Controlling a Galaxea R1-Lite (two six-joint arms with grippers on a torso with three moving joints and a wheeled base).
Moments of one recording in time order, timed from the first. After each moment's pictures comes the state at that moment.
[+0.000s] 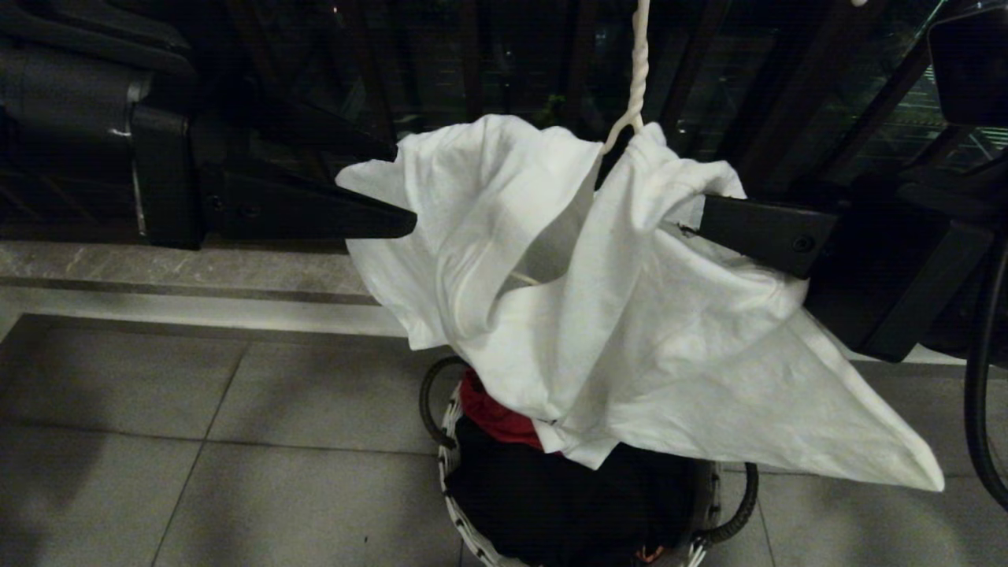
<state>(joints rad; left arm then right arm) -0.42 1.47 -1.75 0.65 -0.75 0.54 0.59 1.39 -0.86 -0.85 0.71 0.27</state>
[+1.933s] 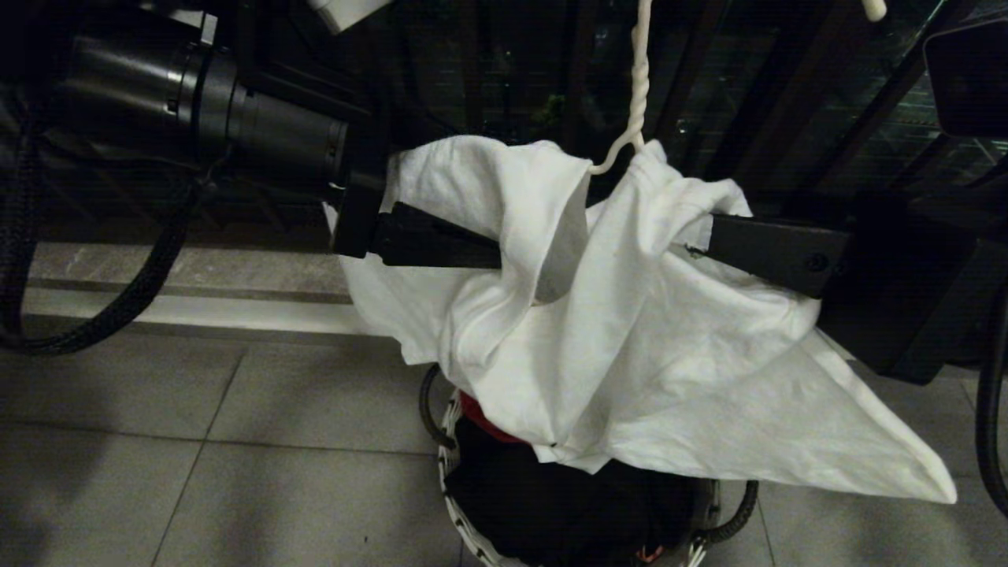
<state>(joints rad) -0.53 1.68 -1.93 0.66 -0.69 0.74 0.59 1.39 -0.84 -0.85 0.77 0.30</state>
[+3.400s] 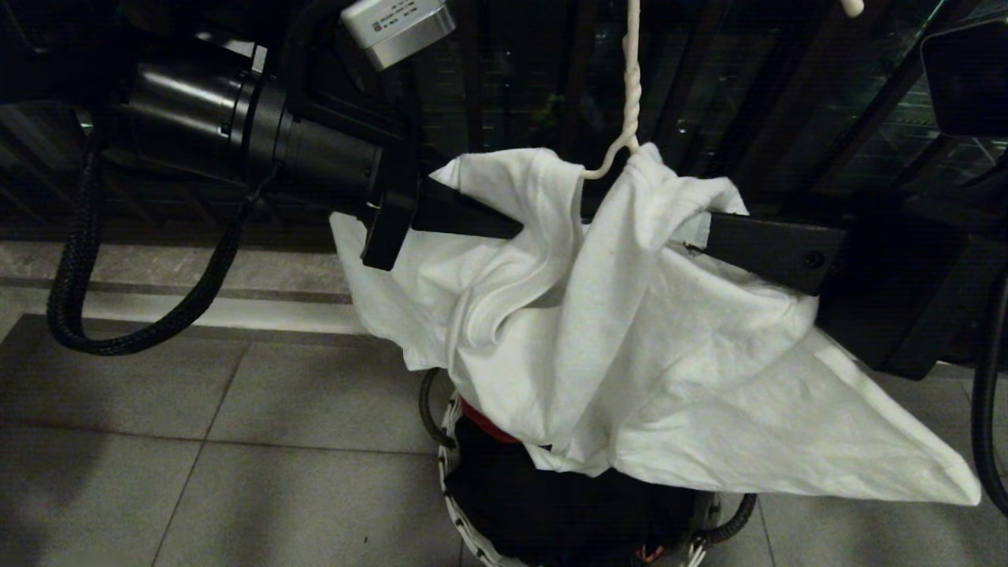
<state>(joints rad) -0.55 1.72 -1.94 0.66 -0.69 0.74 0.59 1.39 -0.85 -0.85 0.77 0.30</state>
